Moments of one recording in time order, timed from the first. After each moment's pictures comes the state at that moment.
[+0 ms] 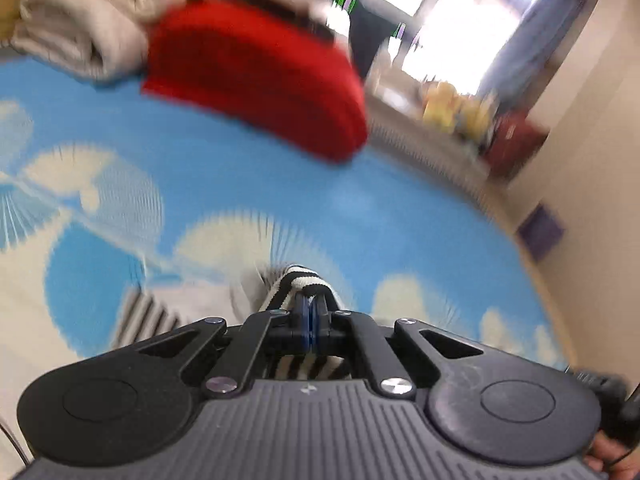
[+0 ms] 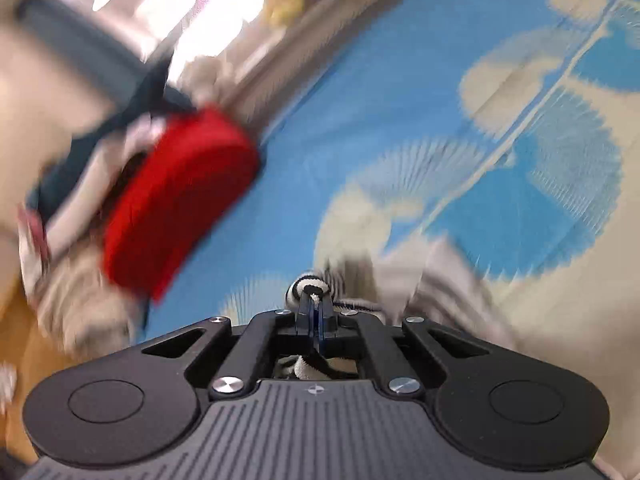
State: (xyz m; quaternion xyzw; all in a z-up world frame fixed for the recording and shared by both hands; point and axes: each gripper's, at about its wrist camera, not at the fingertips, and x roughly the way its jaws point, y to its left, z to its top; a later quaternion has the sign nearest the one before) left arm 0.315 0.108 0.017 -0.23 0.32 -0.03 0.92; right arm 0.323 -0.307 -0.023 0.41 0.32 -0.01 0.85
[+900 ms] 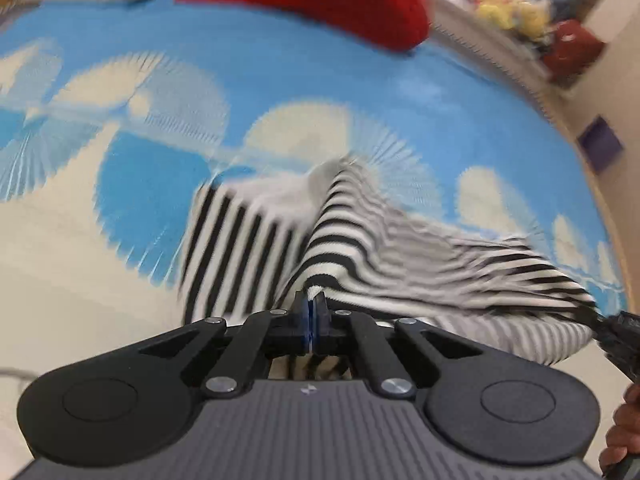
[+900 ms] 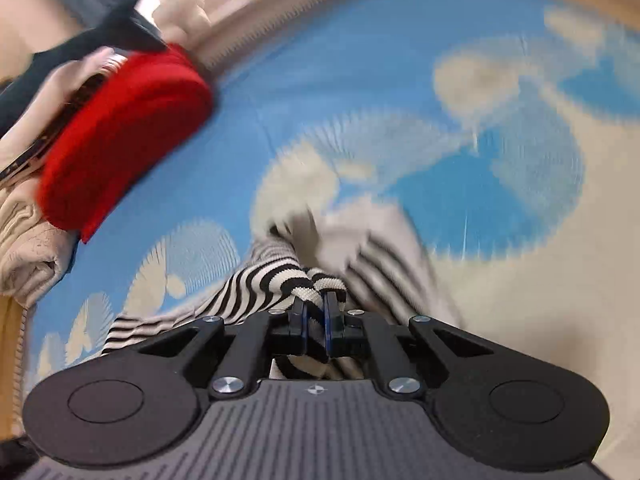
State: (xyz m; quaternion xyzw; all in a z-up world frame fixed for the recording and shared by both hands) left arm 0.334 0.127 -0.054 -0.16 0.52 0.02 0.84; right arm 0.332 -0.266 -0.031 0.26 0.42 -0.05 0.87
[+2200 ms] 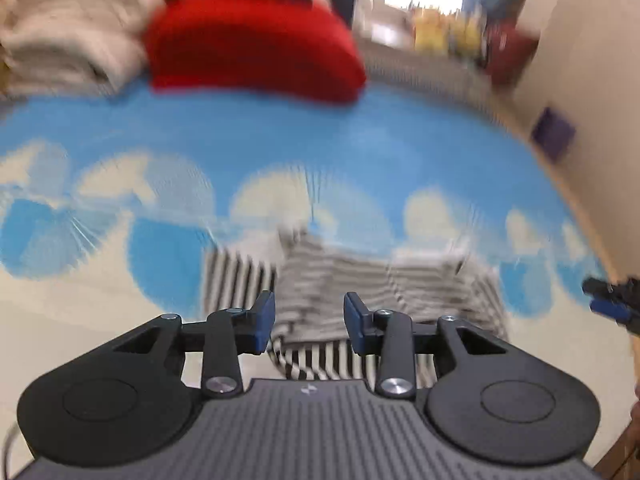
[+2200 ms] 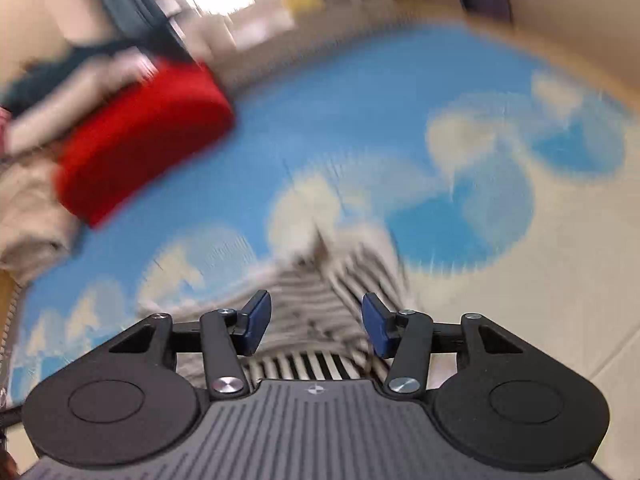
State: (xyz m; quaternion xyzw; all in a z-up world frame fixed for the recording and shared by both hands) left arm 0.218 0.124 0.066 -0.08 0.40 -0.03 0.91; right arm 0.209 -0.263 0.090 0.21 0.35 -0.01 0.91
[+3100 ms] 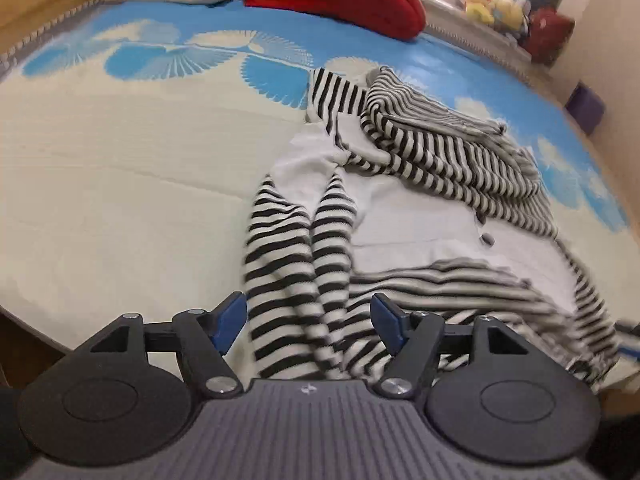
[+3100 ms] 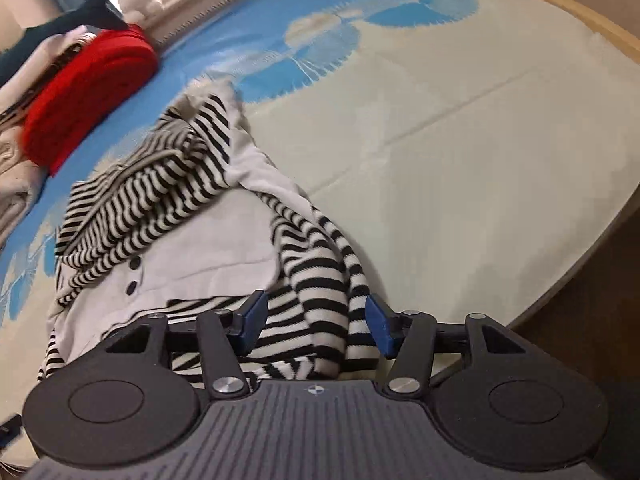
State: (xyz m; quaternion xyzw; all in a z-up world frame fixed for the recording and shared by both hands) left arm -0.011 0.144 -0.049 -0.13 0.45 0.02 0.88; right arm 0.001 -0.355 -0.064 0.25 0.45 -0.09 0.85
